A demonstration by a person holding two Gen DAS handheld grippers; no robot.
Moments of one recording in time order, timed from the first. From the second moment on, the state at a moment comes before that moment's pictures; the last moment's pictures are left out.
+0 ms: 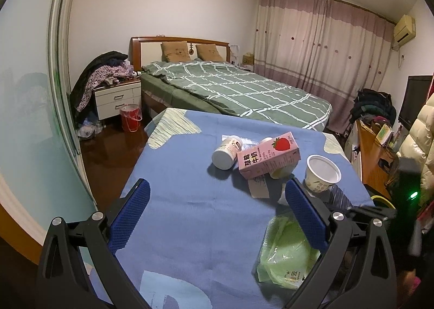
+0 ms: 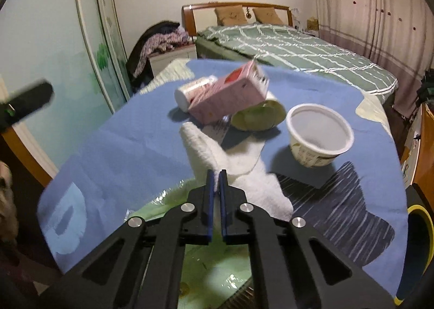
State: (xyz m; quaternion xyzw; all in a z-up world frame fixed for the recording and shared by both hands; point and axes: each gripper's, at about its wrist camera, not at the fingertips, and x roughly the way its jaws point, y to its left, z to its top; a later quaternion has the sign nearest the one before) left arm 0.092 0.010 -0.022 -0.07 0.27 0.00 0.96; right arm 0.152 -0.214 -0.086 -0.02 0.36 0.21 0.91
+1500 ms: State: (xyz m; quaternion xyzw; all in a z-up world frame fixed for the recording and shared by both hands) left arm 0.191 -0.125 -0.145 0.11 0.42 -0.10 0.90; right arm 0.159 -0.307 -0.056 0.07 0.34 0.18 0.92
